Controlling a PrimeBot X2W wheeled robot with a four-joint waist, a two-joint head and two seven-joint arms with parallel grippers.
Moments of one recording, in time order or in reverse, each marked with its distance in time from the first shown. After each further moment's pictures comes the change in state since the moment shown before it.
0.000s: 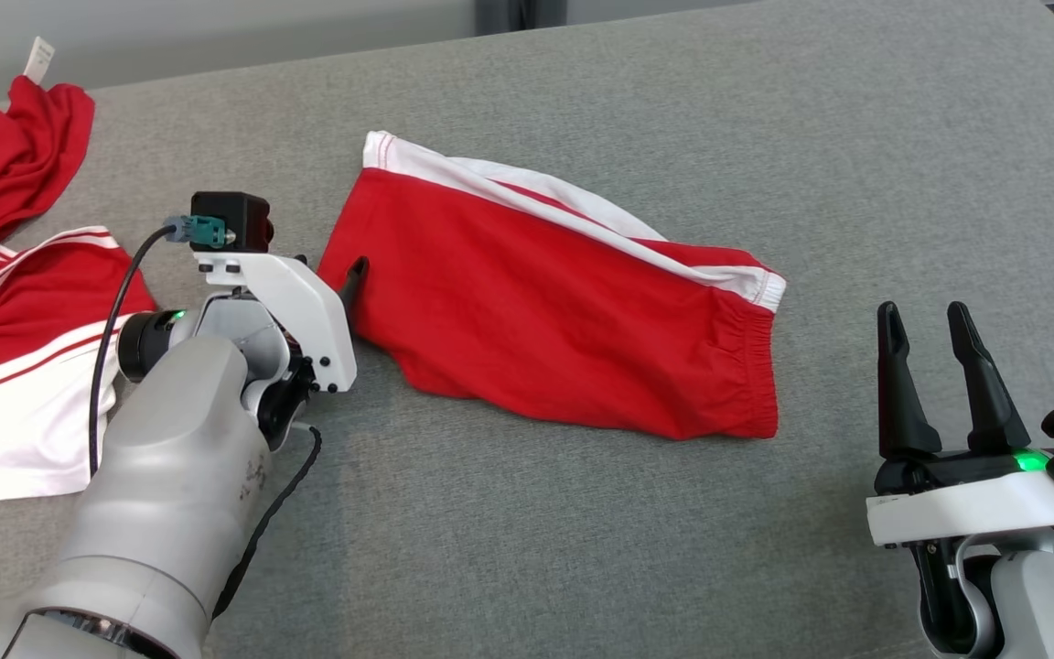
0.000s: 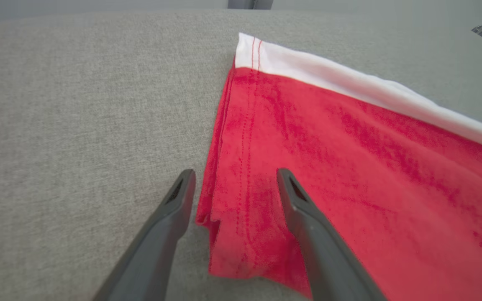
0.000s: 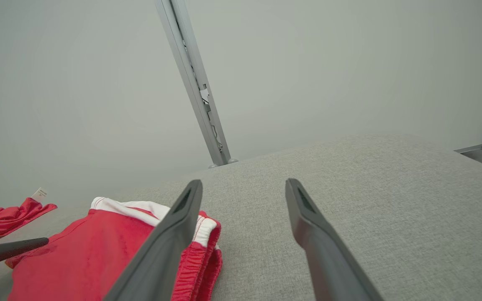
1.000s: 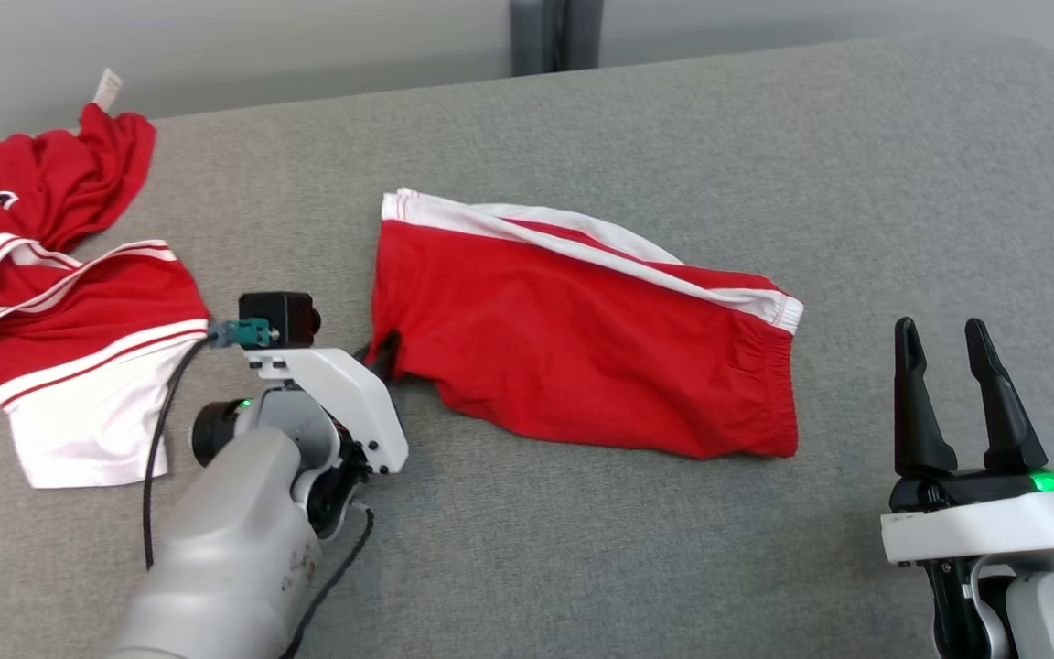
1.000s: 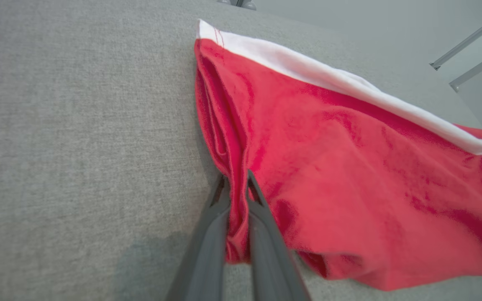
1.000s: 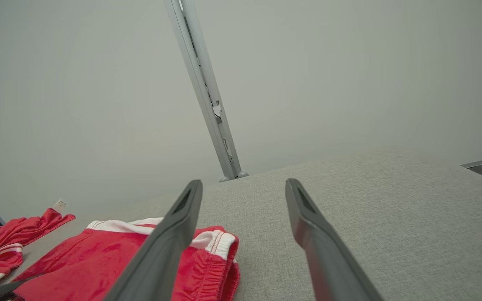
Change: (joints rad) left arm 0.180 -0.021 -0.009 -0.134 -0.095 0.001 -0.060; right arm 0.041 0.000 -0.021 -0.035 0.002 0.000 0.000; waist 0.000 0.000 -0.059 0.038
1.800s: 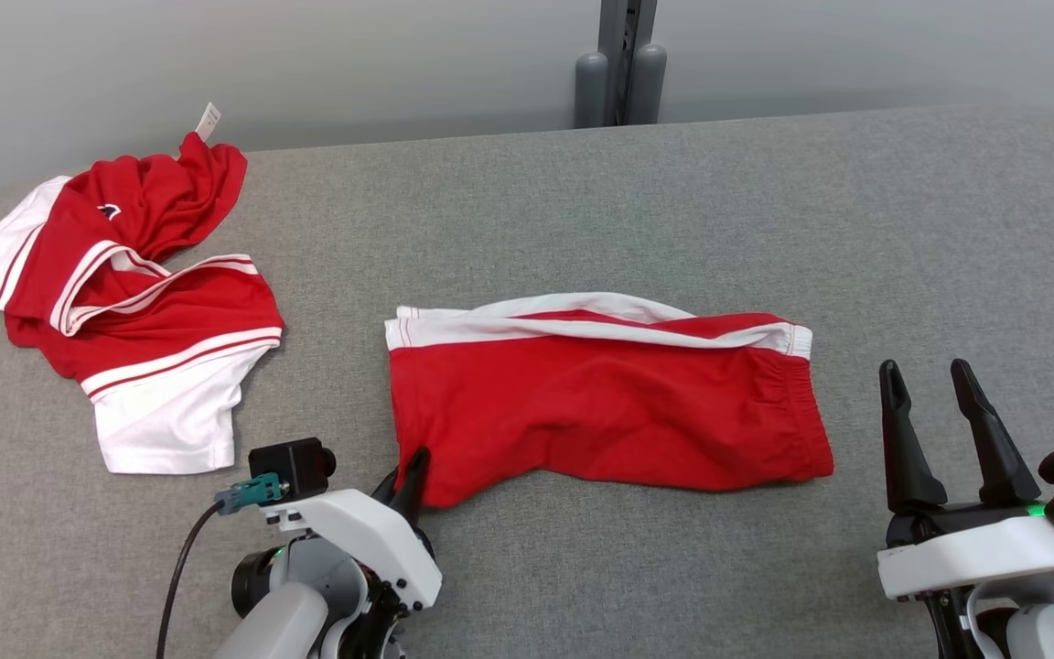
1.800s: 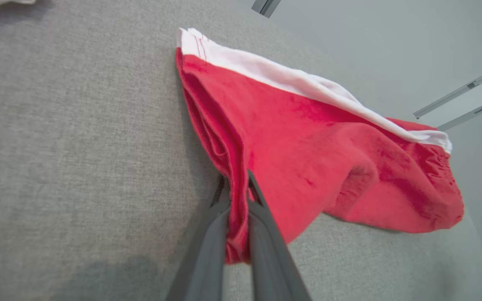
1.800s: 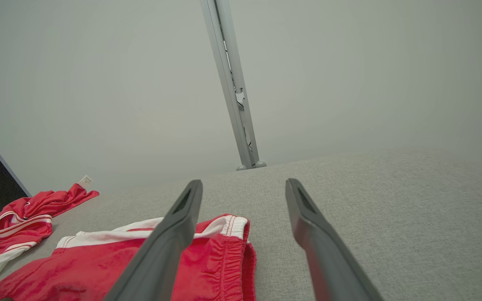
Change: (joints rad) left arm 0.434 0.069 0.034 -0.551 -0.107 0.208 -0.005; right arm 0.061 0.000 -0.008 -0.013 -0.056 0.000 0.063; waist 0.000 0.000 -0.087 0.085
